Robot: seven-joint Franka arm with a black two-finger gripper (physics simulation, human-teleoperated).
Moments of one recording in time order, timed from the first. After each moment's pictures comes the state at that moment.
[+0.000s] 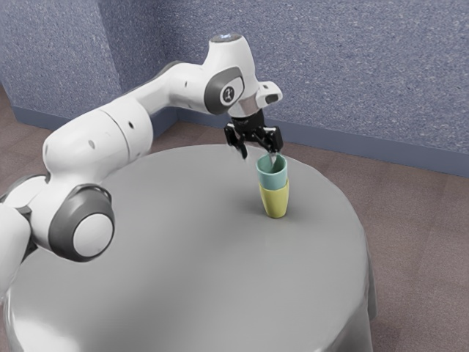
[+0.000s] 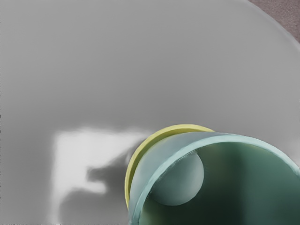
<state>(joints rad) -0.12 0.94 -0.09 -0.70 0.01 1.80 -0.17</state>
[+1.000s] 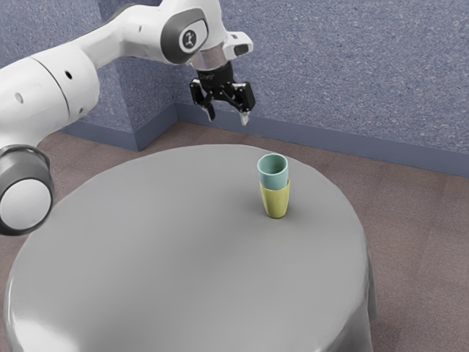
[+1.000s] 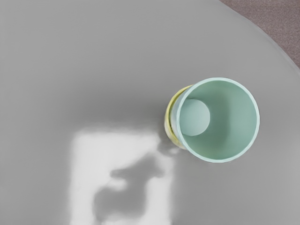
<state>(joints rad) -0.09 0.53 -0.07 -1.04 0.02 1.73 -0.16</state>
